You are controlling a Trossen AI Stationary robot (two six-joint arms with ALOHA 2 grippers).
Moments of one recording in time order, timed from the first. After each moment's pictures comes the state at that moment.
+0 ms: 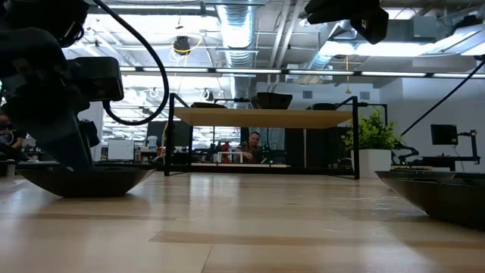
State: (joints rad) left arm -0.48 1.38 0.40 0.13 -0.13 -0.76; right arm 0.41 1.25 0.94 -0.26 0.55 0.73
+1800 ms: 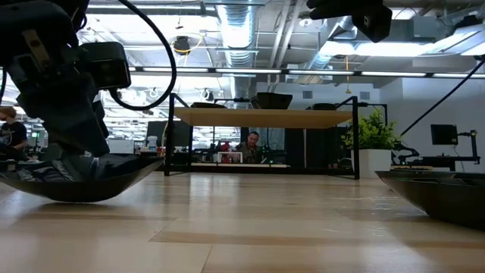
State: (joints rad) left arm -0.48 1.38 0.40 0.26 -0.13 -0.77; right arm 0.43 1.25 0.94 -0.25 0.55 0.75
